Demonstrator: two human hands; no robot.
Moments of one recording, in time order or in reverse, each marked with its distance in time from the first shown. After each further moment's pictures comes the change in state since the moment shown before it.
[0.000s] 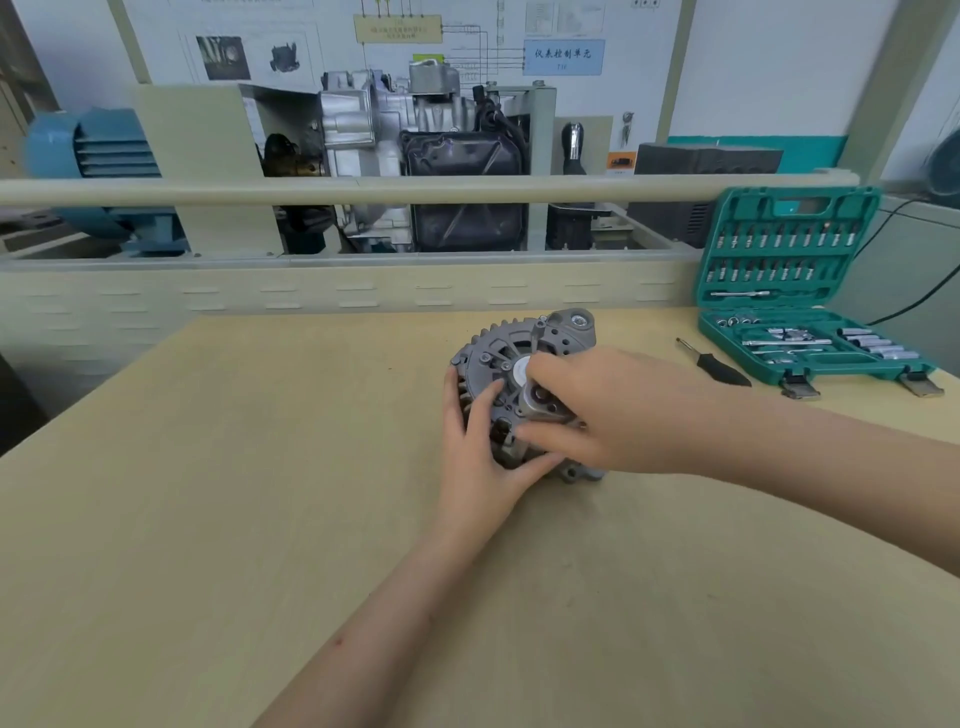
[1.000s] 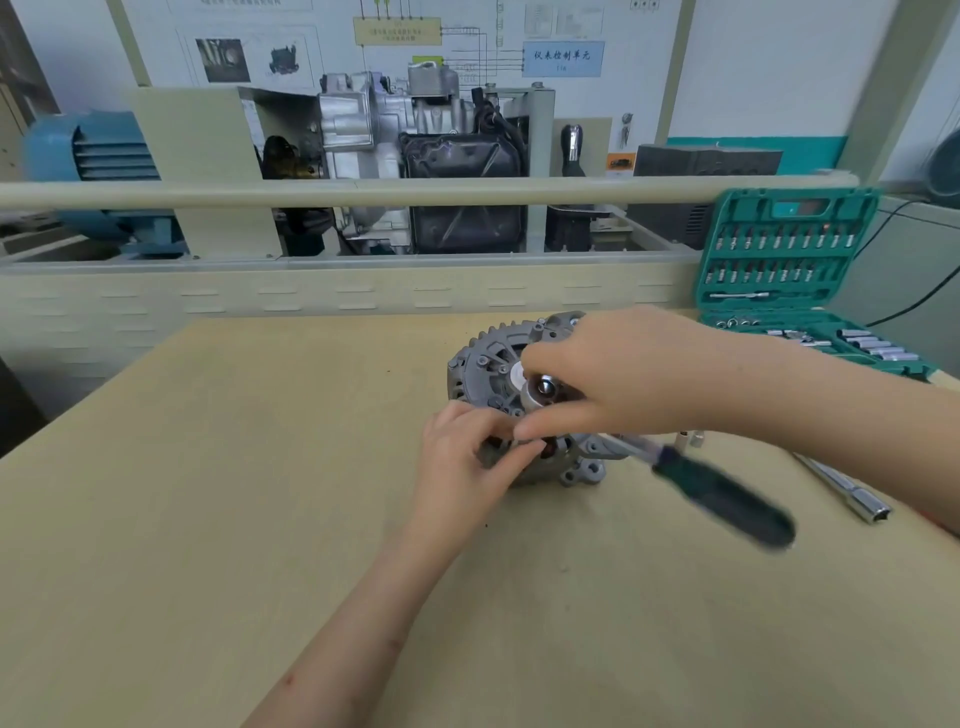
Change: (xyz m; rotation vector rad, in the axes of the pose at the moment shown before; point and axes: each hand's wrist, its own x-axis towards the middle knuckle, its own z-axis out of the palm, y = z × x) left_hand 0.001 0.037 -0.032 0.073 0.009 0.181; right_hand 0.008 0.004 -0.030 -0.254 -0.081 -0.076
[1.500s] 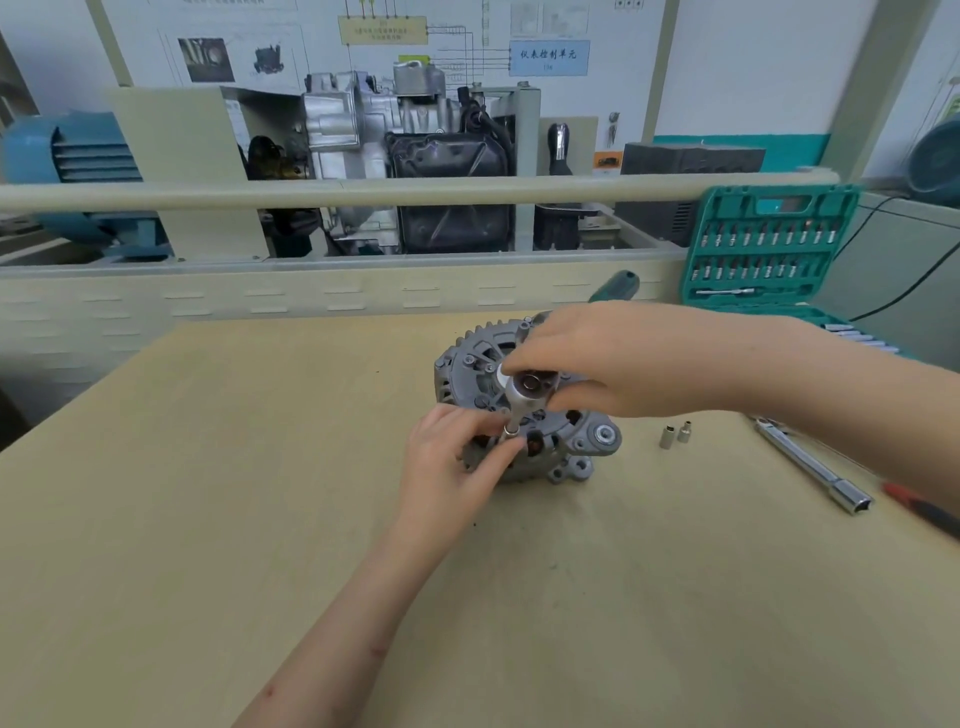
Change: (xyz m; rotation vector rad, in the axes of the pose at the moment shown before) left_hand -0.003 0.002 -0.001 0.014 0.026 0.012; right_hand -0.003 0.016 0.002 0.076 -0.044 -0.147
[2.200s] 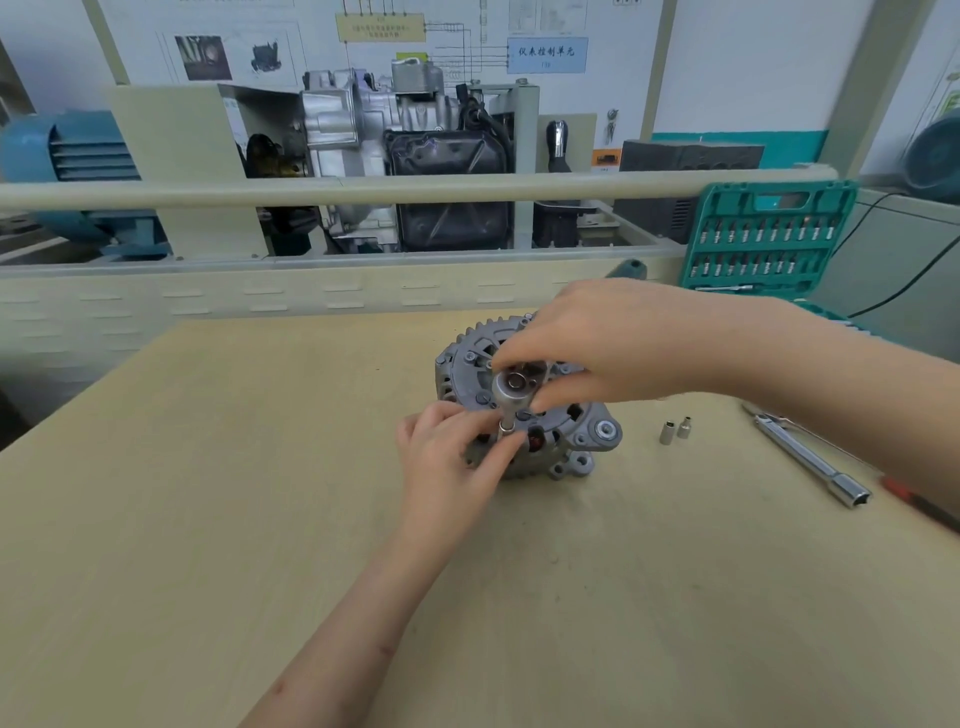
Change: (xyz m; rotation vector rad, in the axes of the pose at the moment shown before) left_hand -0.003 0.004 0.002 0.087 0.054 -0.053; right_hand 0.009 0.001 -0.007 -0.087 -0.003 -0.027
